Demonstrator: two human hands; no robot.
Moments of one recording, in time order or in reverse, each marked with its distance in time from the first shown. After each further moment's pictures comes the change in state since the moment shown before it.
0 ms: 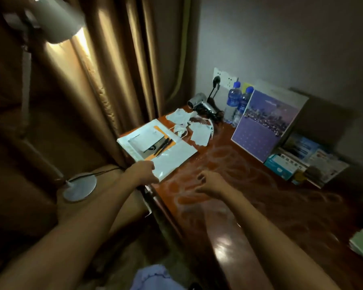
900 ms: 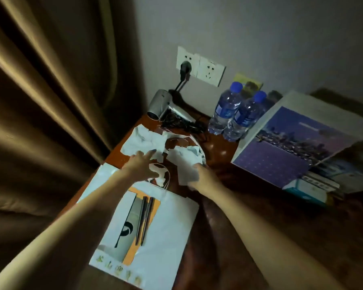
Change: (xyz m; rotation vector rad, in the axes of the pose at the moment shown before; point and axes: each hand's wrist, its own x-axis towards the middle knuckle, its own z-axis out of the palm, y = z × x) left_hand 0.438 0.032 -0.076 0.153 -0.218 0.355; right_hand 0.337 0.009 -0.081 0.098 0.242 0.480
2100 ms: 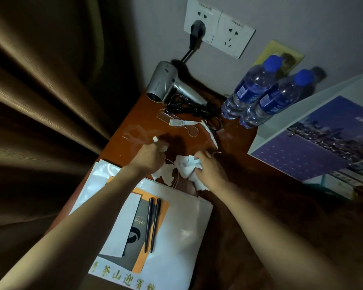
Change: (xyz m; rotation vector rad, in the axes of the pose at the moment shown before) left_hand 0.064 -0.011 0.017 -0.344 -0.010 0.189; right_hand 0.065 0.008 0.034 -0.144 0.090 -0.103
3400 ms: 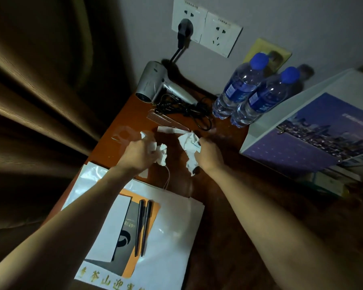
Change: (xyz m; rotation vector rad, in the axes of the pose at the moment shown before) left_hand 0.001 0.003 -0.002 -0.015 0.117 0.024; right_hand 0.036 0.007 -0.023 -0.072 0.108 0.179
